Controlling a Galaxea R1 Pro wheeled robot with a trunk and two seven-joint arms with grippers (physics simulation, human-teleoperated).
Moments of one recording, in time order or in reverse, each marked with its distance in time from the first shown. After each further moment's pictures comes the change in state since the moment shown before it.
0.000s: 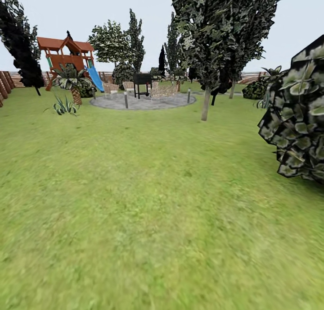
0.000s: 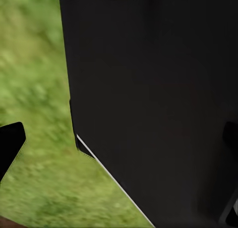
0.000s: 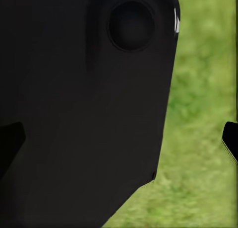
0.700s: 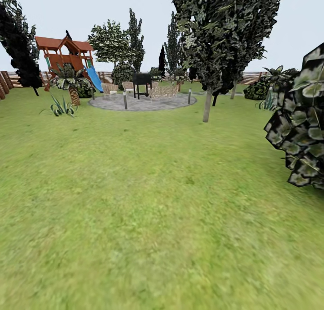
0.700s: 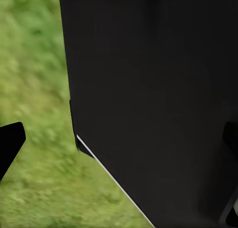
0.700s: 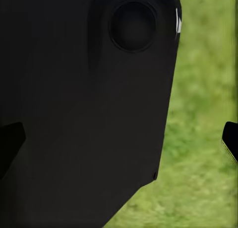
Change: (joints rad) left arm 0.000 0.000 0.000 0.000 0.000 0.000 0.000; right arm 0.000 0.000 0.000 0.000 -0.001 -0.001 0.005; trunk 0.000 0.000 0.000
